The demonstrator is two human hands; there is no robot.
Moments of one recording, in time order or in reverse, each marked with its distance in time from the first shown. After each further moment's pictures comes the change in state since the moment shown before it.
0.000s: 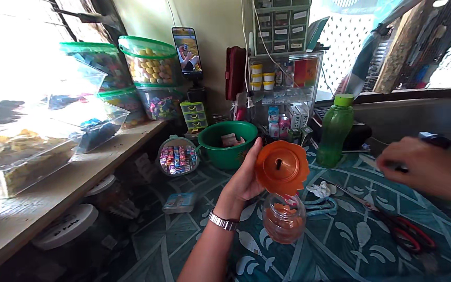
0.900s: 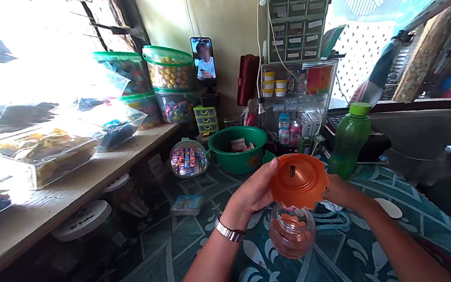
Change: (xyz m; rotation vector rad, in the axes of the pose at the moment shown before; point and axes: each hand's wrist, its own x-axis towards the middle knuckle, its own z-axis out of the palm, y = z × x) left_hand -0.002 -0.006 0.001 0.069 -0.159 0.104; right_hand 0.076 -0.063 0.123 0.400 -0.485 0.247
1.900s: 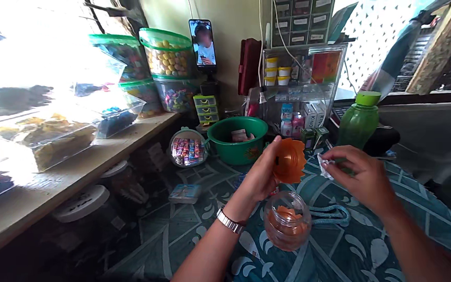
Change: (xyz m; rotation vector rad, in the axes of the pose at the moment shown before) left_hand 0.024 -0.023 -0.001 0.239 0.543 -0.153; right_hand -0.030 -0.014 -0.006 0.301 0.774 -0.568
